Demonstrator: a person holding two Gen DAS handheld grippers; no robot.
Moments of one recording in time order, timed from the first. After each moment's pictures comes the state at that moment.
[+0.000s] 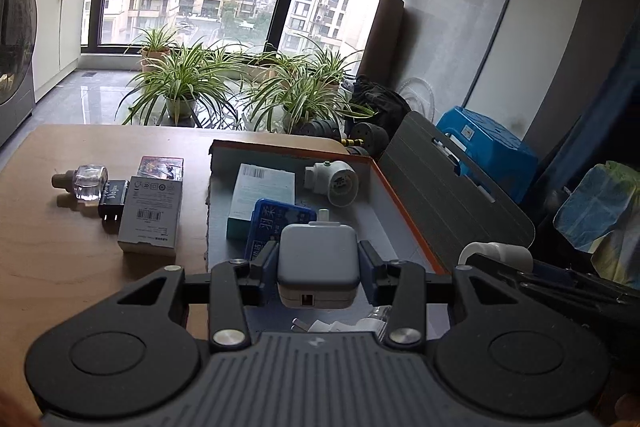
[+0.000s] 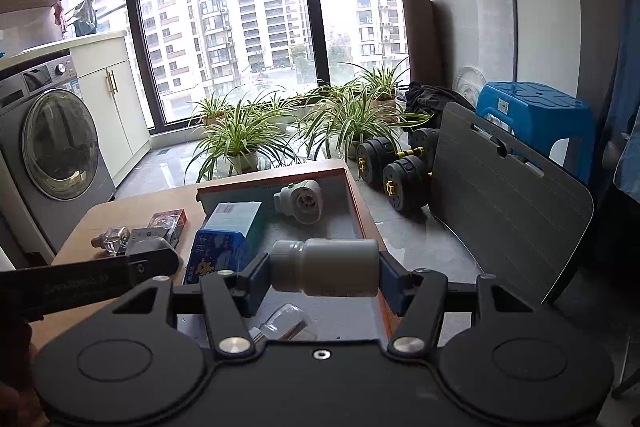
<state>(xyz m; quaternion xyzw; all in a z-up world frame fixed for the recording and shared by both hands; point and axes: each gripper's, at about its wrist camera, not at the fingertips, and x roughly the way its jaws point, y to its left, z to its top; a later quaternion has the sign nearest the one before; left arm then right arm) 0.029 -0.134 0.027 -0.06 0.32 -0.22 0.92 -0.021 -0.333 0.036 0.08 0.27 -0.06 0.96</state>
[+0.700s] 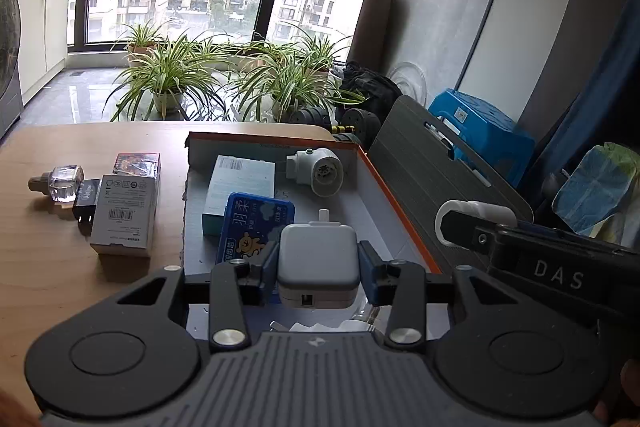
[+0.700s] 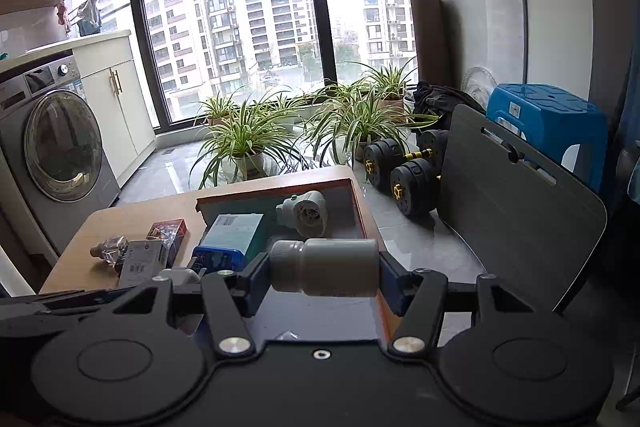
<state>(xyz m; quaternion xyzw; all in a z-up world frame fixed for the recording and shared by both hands) 0.036 -0.156 0.022 -0.04 0.33 -0.23 0.91 0.005 -0.342 0.040 0.08 0.27 -0.05 0.96</state>
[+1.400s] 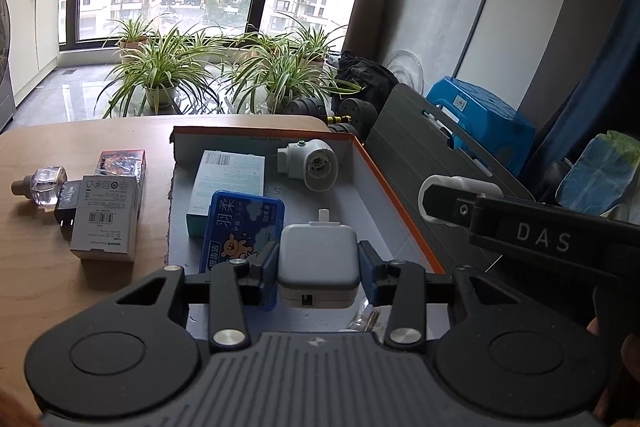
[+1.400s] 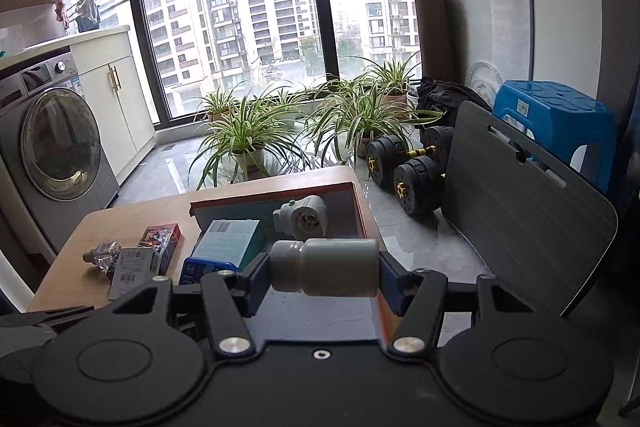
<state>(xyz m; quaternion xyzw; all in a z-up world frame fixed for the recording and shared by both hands) 0.047 -0.172 0.016 -0.03 0.34 -0.24 0.91 0.021 -0.345 0.036 0.08 0.28 -0.04 0.96</state>
